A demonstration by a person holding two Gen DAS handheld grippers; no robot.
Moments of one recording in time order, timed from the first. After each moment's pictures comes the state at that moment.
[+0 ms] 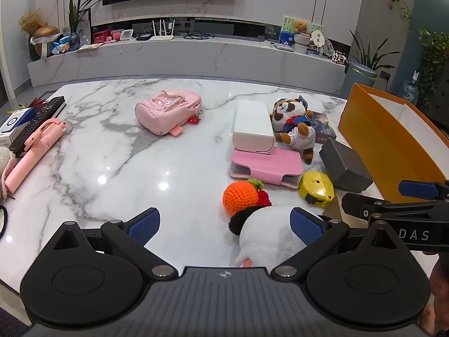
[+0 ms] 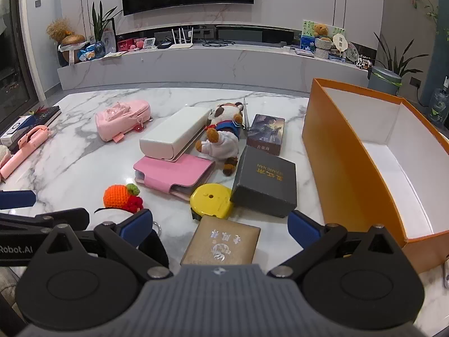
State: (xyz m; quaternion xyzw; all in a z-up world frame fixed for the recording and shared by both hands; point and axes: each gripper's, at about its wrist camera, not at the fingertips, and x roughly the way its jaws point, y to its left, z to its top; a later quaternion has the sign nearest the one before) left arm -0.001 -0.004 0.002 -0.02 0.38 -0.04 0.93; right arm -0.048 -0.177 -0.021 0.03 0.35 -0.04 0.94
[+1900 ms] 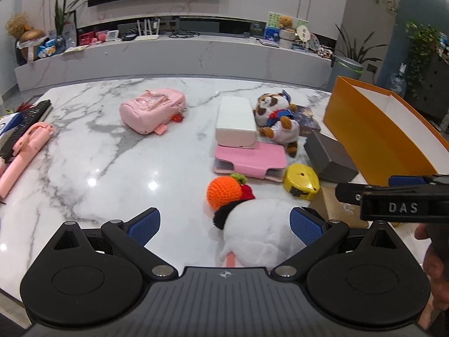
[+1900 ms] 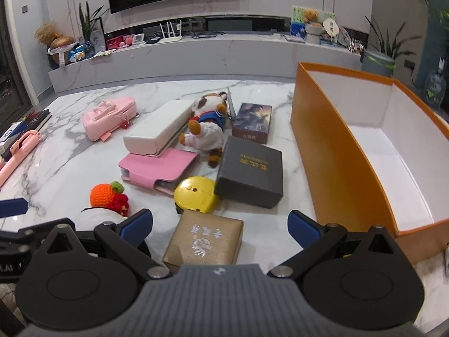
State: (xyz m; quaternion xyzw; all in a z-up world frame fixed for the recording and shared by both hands) left arm -0.005 -0.013 0.001 -0.01 0.38 -0.10 0.92; right arm -0.046 -0.199 -0.027 0.06 0.37 -0.05 0.93
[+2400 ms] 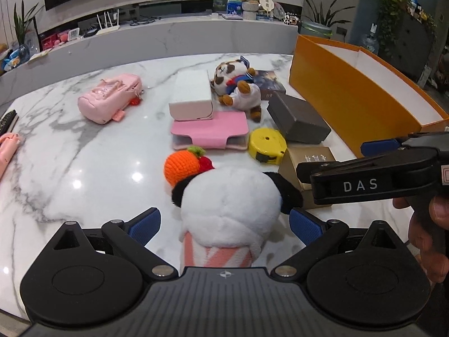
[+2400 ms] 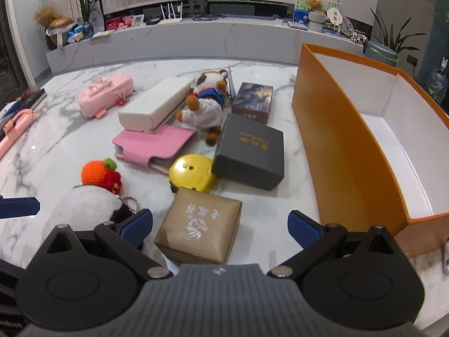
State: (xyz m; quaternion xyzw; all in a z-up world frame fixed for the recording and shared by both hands) left arm -0.005 -0.044 -0.016 0.05 0.42 -0.16 0.89; right arm -0.041 -0.195 -0.039 0.04 0.40 -0.06 0.91
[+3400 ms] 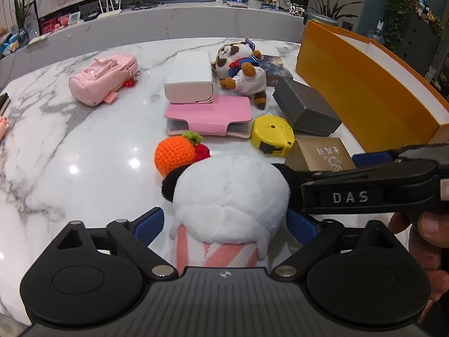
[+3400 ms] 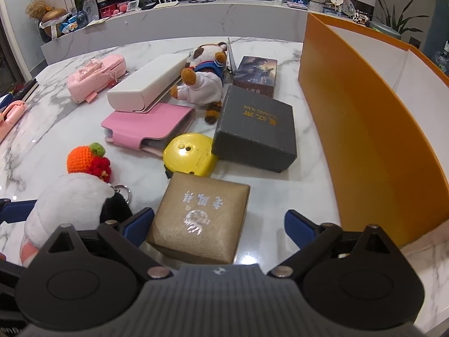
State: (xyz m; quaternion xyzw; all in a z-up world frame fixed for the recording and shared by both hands) left arm 0.009 -0.047 -0.036 0.04 0.45 -0.16 0.88; right arm -0.023 -0.196 -0.065 0.06 0.44 -0.05 0.90
